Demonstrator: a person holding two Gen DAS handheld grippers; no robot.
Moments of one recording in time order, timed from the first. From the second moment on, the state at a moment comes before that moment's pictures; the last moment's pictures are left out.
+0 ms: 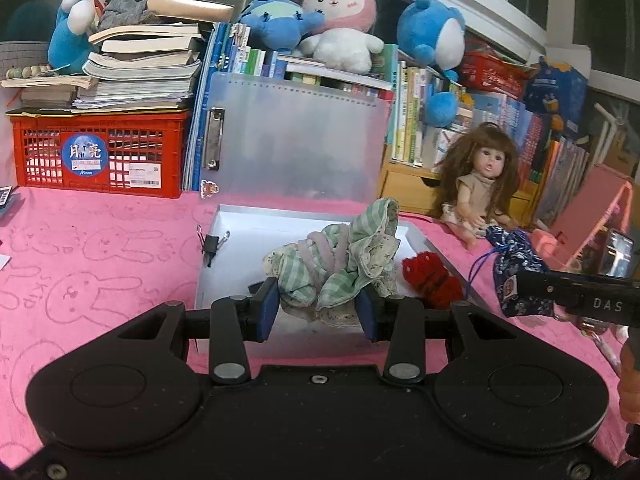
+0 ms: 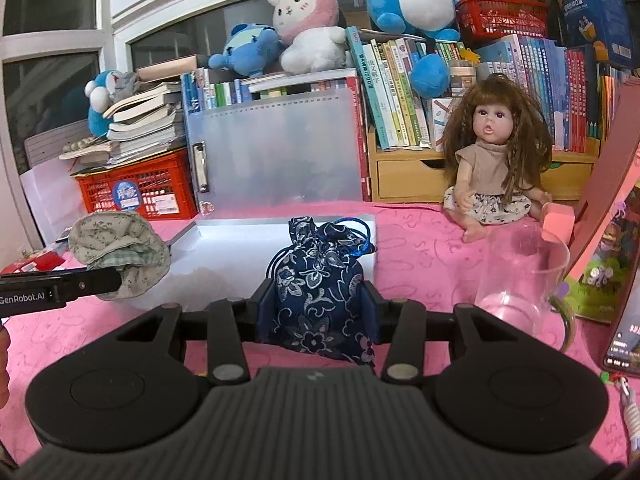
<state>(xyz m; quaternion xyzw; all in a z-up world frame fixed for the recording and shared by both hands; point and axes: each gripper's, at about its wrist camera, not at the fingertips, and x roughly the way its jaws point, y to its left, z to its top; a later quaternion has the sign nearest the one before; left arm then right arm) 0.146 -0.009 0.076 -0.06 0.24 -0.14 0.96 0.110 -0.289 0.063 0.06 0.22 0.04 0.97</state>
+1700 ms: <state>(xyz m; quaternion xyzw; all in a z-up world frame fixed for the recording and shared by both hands) 0.301 -0.029 0.025 -0.01 0.35 -0.10 0.93 0.269 -0.273 0.032 0.09 0.30 0.09 0.94</state>
